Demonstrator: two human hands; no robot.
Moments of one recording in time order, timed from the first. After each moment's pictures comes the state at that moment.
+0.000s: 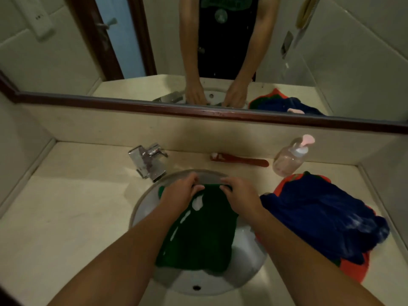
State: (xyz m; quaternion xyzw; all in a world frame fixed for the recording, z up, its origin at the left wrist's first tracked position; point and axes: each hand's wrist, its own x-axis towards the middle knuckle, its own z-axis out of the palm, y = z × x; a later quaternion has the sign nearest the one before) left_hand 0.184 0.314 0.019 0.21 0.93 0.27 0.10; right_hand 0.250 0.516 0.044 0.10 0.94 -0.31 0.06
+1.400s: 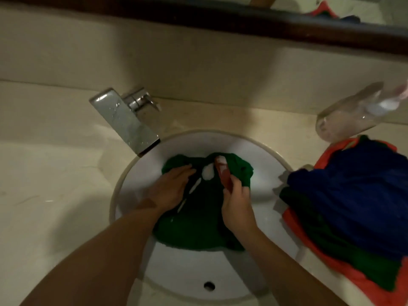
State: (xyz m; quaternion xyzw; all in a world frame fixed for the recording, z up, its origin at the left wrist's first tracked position) left_hand 0.161 0.270 -0.168 0.28 0.91 0.20 0.24; right_hand 0.273 0.463 -0.122 0.27 0.88 -0.38 0.11
